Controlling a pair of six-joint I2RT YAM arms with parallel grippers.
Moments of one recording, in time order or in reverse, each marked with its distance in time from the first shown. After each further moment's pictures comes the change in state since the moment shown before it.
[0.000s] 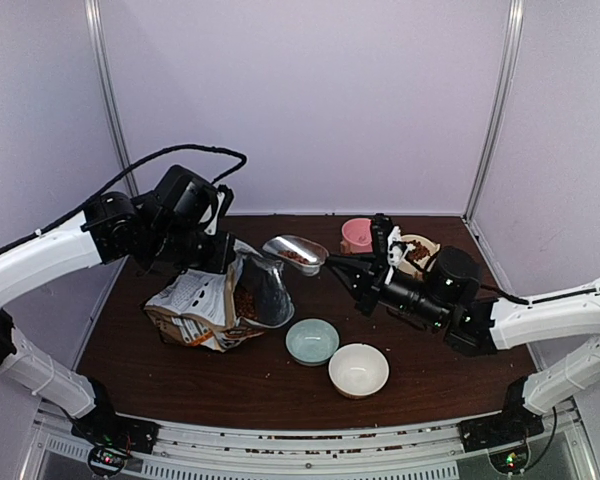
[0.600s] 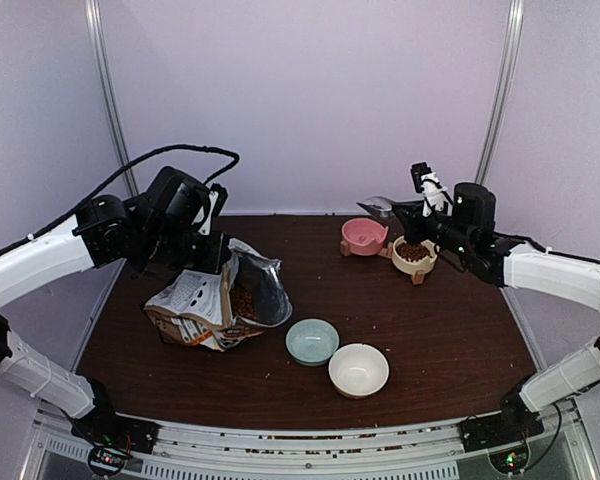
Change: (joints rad) left arm 0.000 -0.041 -0.031 0.014 -0.016 0.000; right arm -0.532 0.037 0.260 -0.499 -0.029 -0.074
